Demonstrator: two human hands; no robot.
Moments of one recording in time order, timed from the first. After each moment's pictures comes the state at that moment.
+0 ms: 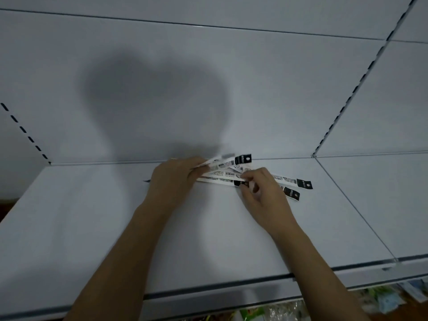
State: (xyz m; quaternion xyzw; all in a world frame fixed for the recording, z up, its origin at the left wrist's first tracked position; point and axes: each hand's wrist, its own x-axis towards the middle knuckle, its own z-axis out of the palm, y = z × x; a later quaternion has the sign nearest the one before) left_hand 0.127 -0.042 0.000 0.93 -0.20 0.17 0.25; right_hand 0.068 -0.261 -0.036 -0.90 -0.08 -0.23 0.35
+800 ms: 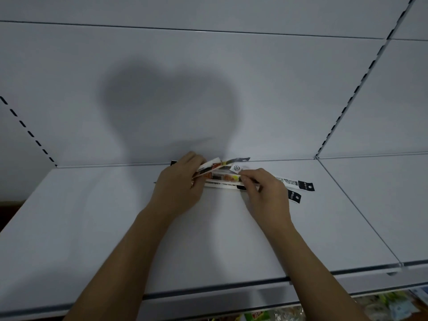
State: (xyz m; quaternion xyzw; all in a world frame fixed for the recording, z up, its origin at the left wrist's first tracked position) left_hand 0.112 -0.051 0.003 0.89 -0.27 0.24 0.29; right_hand 0.077 -0.255 -0.035 -0.87 -0.03 -0.29 0.40
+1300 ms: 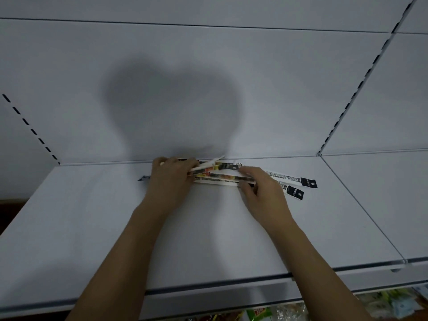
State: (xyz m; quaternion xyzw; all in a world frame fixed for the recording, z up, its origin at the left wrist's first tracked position) left_hand 0.129 -0.032 -0.012 0.95 -0.21 0.19 0.16; right_hand 0.072 -0.252 -0.033 -0.90 -0.03 -0.20 0.40
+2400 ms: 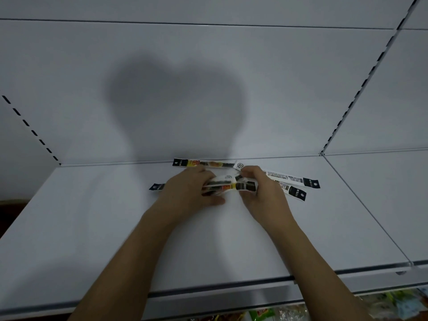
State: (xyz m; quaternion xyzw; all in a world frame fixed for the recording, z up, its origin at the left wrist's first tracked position) left_hand 0.117 -0.053 -0.009 0.94 -0.26 0.05 0.20; right_hand 0.073 -0.252 -0.034 -0.91 -0.01 -0.16 0.38
